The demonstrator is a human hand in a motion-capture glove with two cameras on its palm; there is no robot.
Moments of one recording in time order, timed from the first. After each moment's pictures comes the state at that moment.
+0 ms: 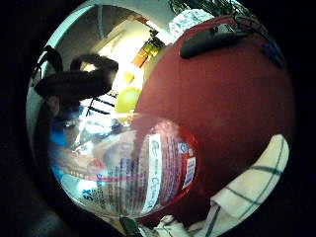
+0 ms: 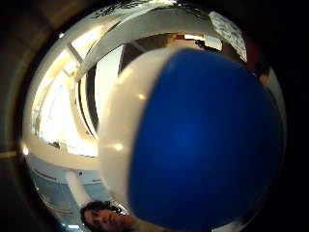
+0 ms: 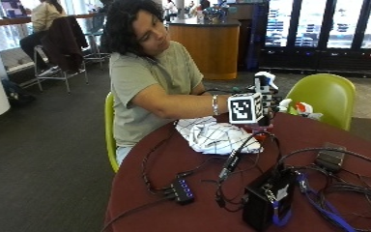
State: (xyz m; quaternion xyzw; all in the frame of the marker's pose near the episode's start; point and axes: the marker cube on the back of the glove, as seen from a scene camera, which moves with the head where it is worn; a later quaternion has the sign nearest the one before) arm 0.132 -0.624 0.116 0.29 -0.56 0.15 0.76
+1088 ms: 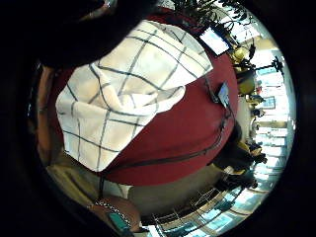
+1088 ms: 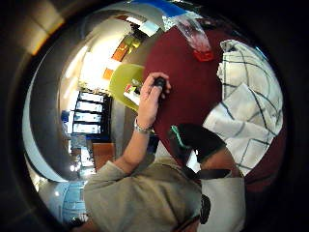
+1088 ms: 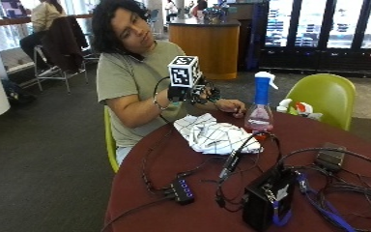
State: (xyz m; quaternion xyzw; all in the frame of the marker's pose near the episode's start) arm 0.026 -0.395 0.119 0.04 -0.07 0.23 0.97
